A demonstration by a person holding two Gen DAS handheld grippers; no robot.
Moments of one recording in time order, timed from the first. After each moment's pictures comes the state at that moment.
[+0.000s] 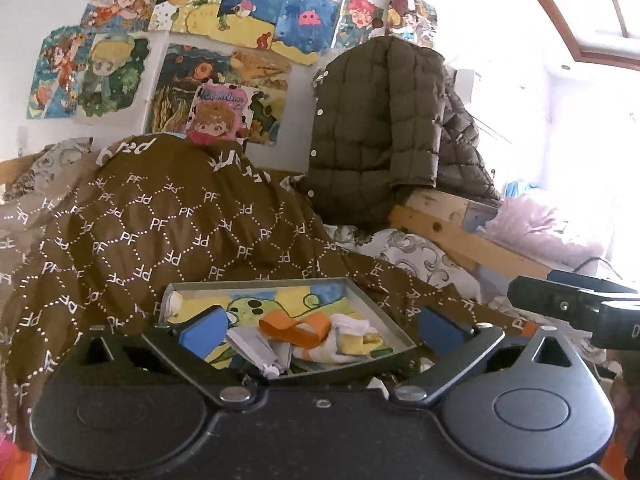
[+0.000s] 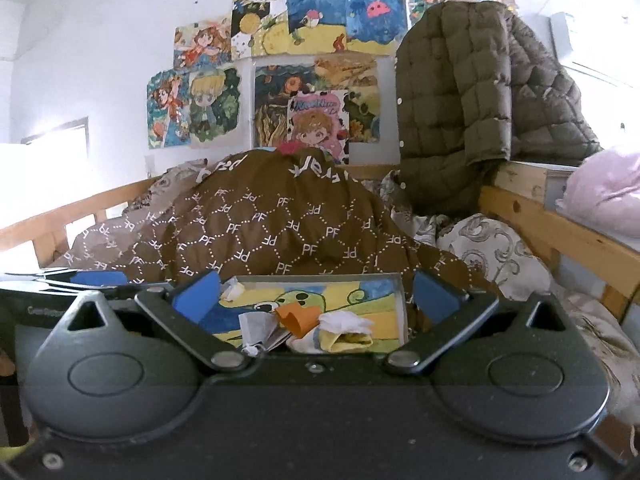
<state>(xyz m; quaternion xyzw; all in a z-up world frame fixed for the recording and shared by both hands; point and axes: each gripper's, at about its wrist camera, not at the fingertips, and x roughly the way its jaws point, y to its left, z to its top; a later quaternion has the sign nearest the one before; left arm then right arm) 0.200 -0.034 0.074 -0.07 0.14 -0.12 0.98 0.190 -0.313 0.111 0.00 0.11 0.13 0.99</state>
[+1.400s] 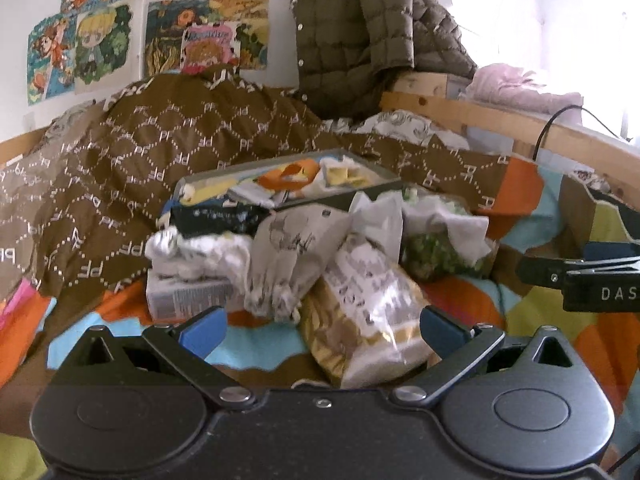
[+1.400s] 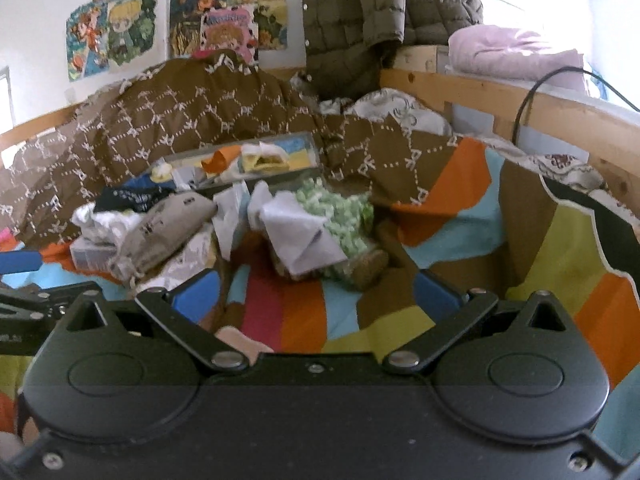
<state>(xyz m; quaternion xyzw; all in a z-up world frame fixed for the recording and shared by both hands) 0.097 -0.075 -0.026 0.02 0.25 -0.09 0.96 0.103 -0.320 -0.023 0.01 0.23 -0.02 0.97</state>
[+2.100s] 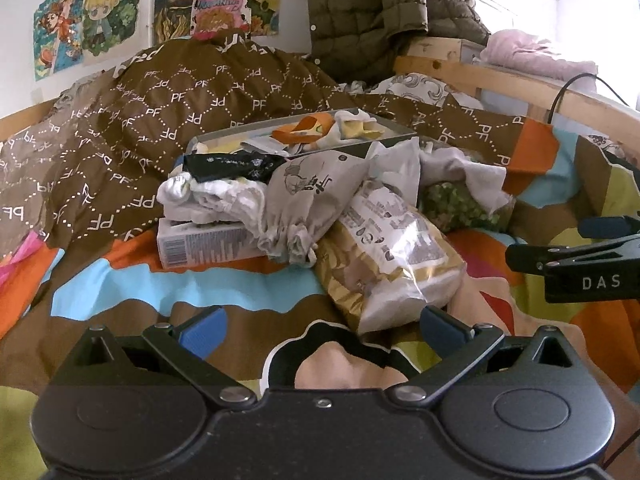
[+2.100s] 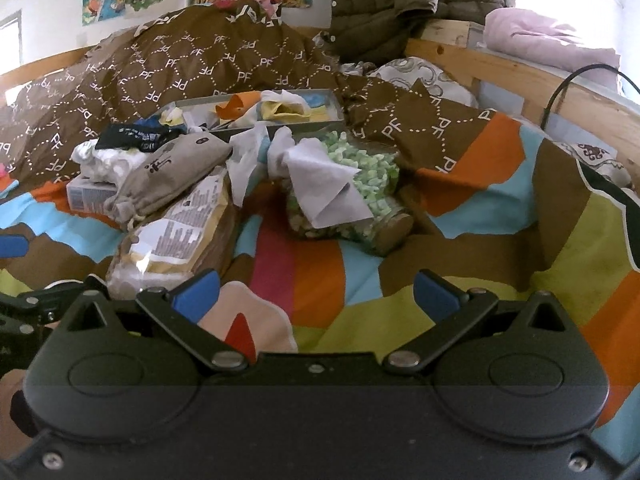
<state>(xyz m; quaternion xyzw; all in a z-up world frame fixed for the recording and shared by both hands) 0.089 -0.069 -0.050 0.02 0.29 -0.07 0.95 0.128 -0.287 -0.049 -0.04 0.28 0.01 0.96</state>
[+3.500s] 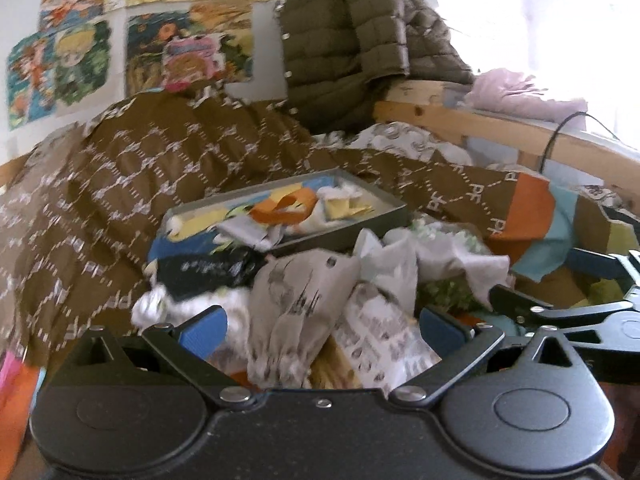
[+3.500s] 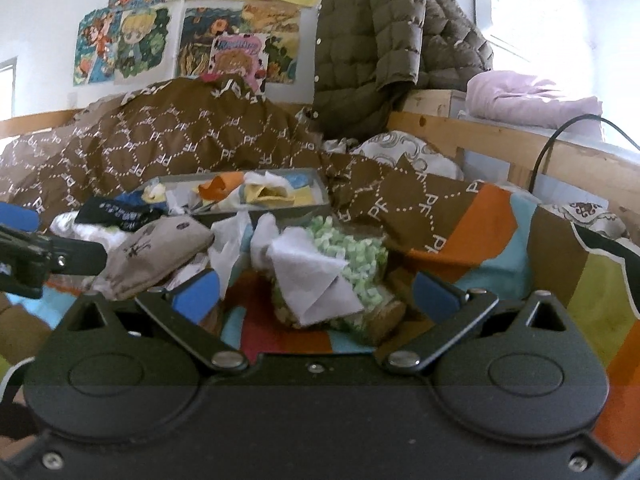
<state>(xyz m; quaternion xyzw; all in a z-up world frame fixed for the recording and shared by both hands) 0.155 -0.076 -0.001 0.04 0.23 -0.12 0.96 0.159 -0.296 -0.044 -0.03 0.15 -0.02 0.99</state>
